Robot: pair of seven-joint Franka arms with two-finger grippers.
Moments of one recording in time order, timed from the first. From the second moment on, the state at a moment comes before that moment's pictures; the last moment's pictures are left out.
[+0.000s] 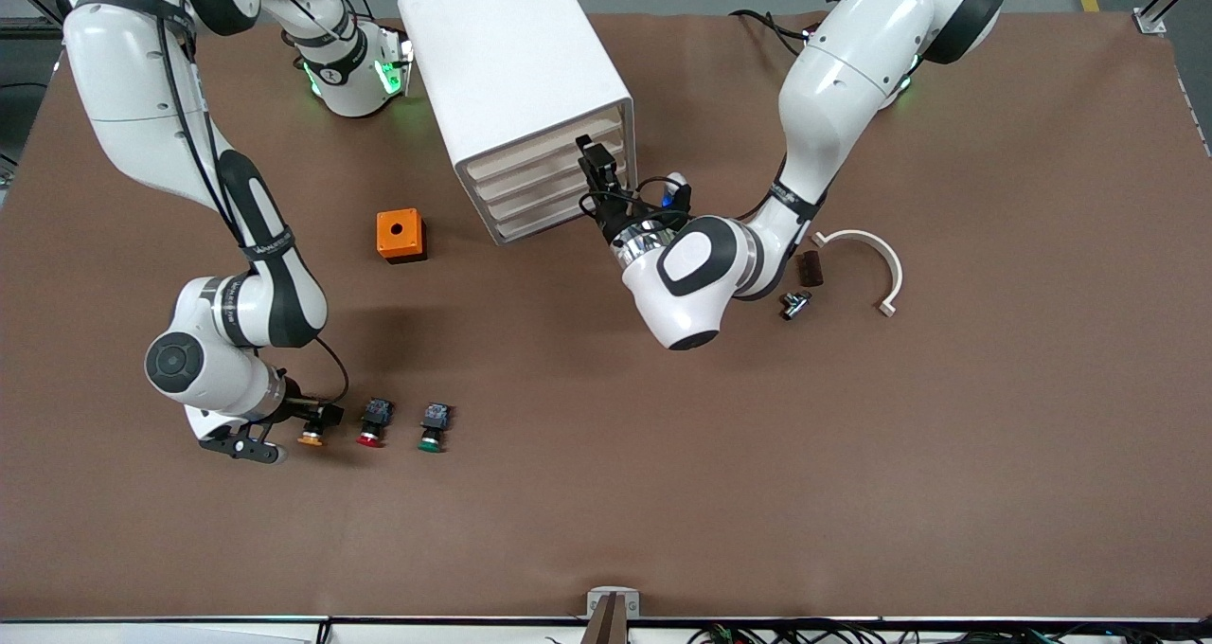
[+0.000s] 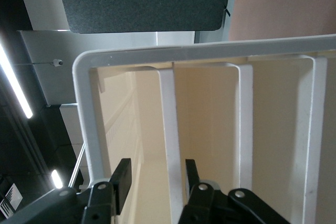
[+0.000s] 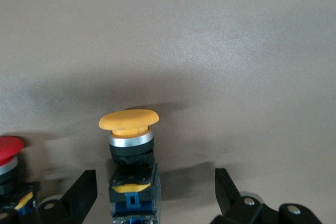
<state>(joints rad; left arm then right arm) -0.54 0.88 -0.16 -1.32 -1.09 1.30 -2.43 0.04 0.74 -0.03 -1.66 0.00 2.41 0.25</state>
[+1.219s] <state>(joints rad) -0.63 0.90 -0.16 -1.32 -1.09 1.31 -2.39 0.06 0.70 -0.01 -1.61 0.00 2.28 0.32</state>
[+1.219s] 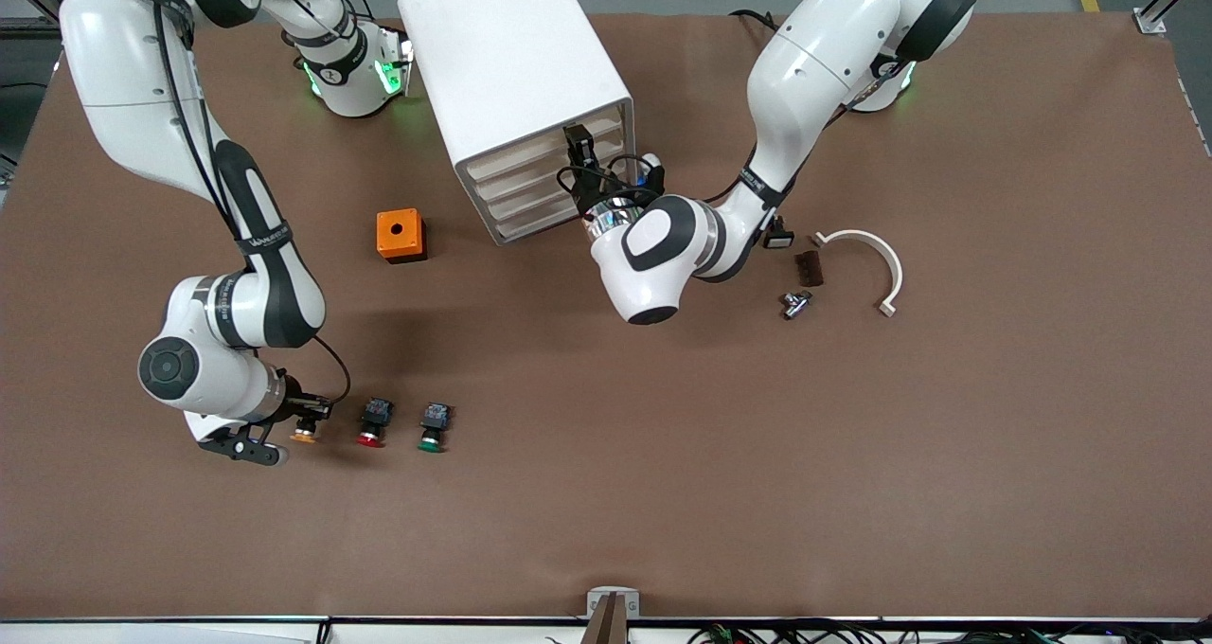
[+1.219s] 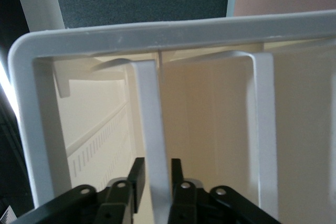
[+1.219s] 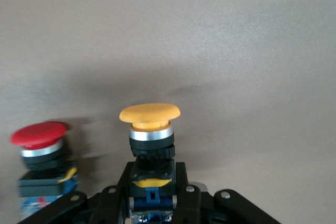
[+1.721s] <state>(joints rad) -0.63 0.91 -0.16 -1.32 -1.09 1.31 -2.36 0.12 0.56 0.00 -1.61 0.02 2.09 0.55</state>
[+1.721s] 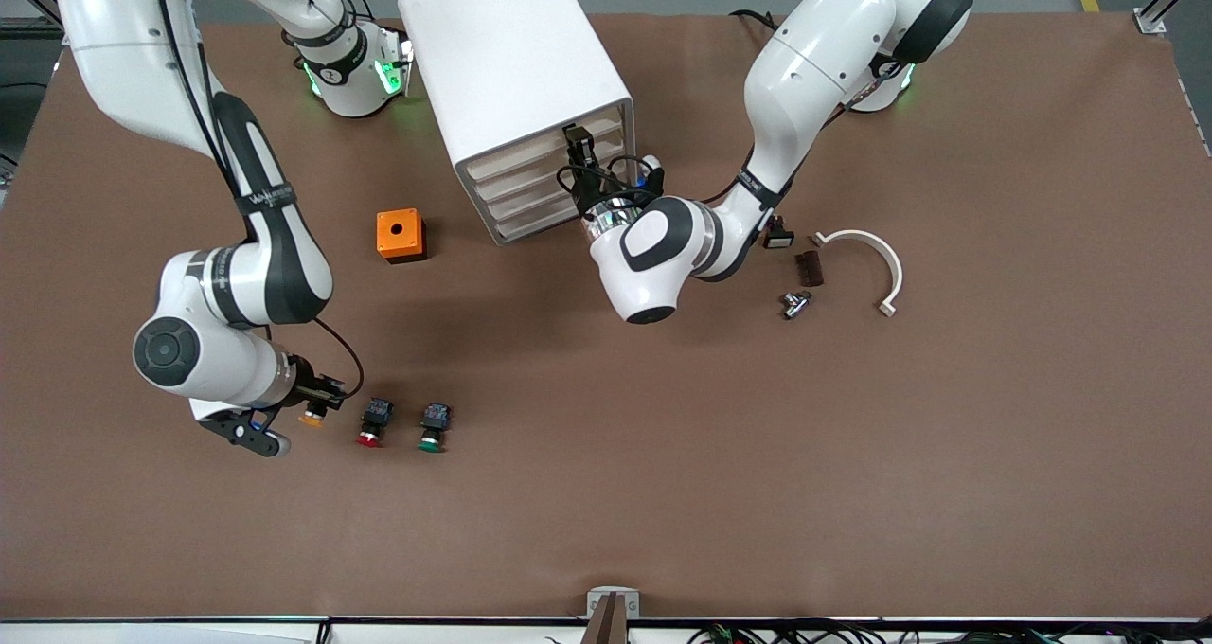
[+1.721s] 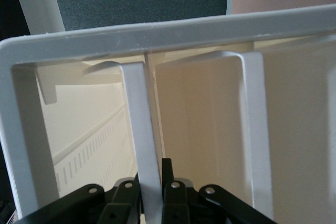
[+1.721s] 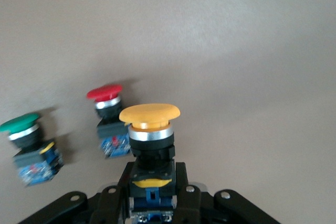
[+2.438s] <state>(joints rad) -0.55 0.91 -0.16 -1.32 -1.10 1.32 -2.36 0.29 0.31 0.01 -1.69 0.06 1.90 0.96</state>
